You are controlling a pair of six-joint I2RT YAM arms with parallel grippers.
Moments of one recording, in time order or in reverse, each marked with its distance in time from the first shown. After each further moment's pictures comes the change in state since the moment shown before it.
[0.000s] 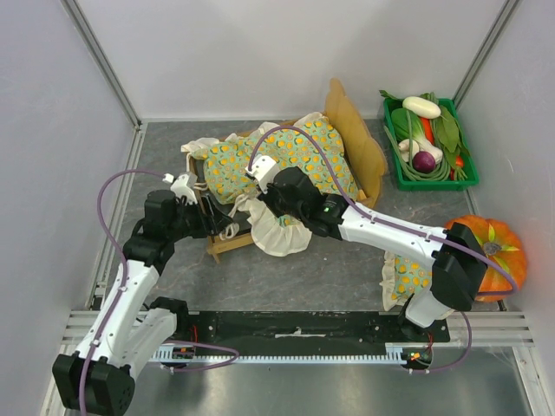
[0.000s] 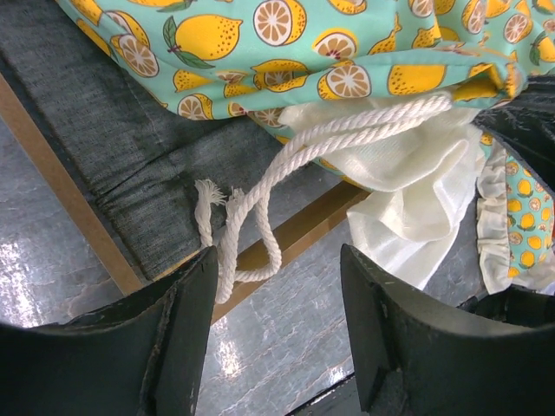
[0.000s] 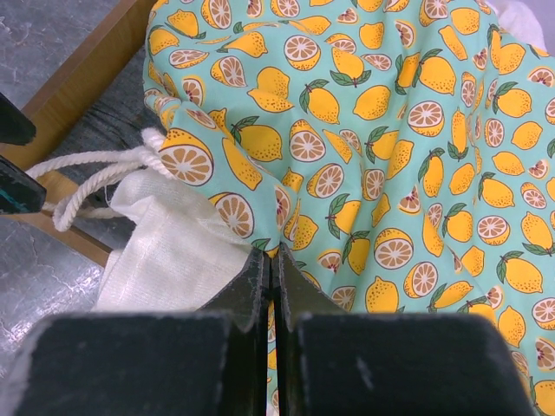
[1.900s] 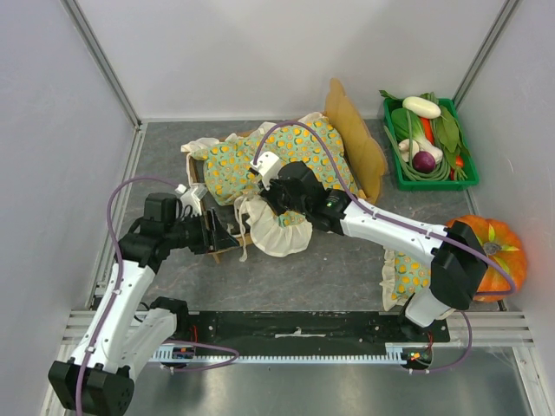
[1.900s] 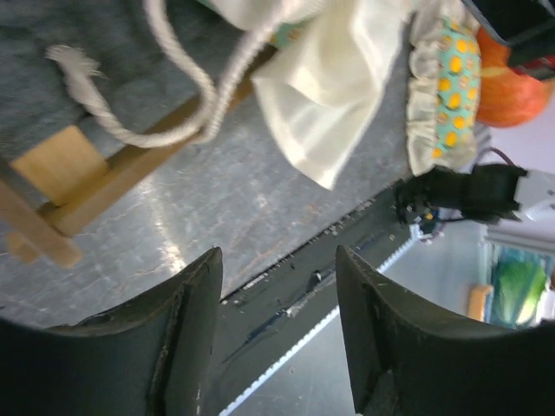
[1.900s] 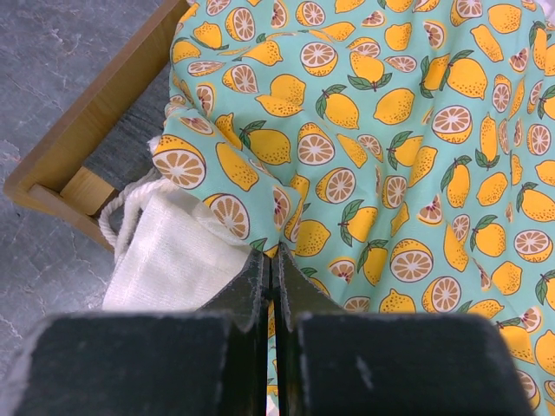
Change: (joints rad) left arm -0.008 -0.013 0.088 -0.318 0.301 0.014; right arm -0.048 0.005 0.002 0.005 -0.145 0.043
